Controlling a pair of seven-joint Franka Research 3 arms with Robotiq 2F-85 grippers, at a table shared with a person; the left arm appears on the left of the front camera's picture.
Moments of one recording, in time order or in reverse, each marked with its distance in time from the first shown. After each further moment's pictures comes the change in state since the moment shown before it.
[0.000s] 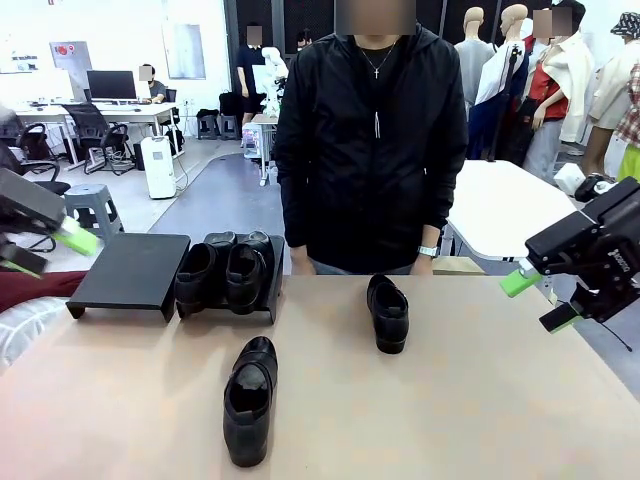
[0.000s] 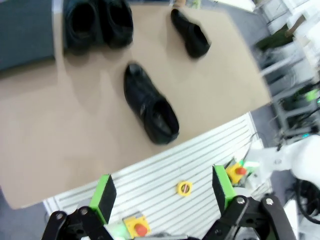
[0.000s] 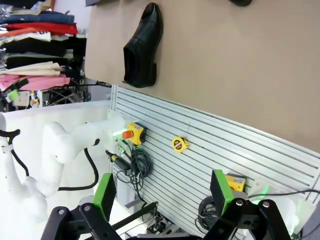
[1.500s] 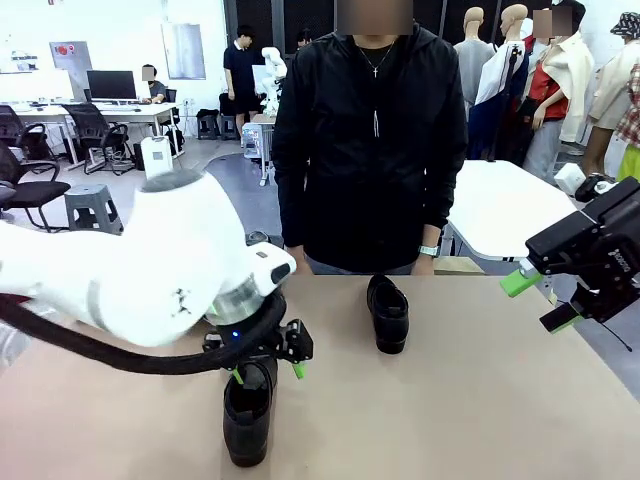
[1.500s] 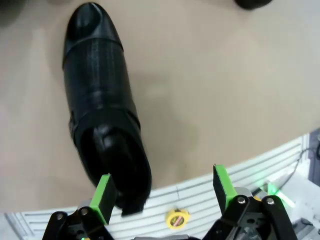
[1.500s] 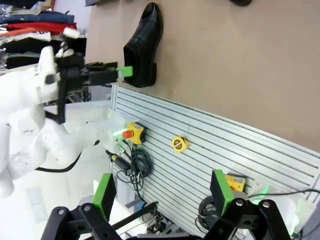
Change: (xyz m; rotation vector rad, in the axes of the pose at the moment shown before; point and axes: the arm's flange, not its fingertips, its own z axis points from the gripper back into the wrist) left arm 0.011 -0.098 -0.316 0.265 0.256 0.104; right arm 0.000 0.000 0.000 0.000 0.001 -0.001
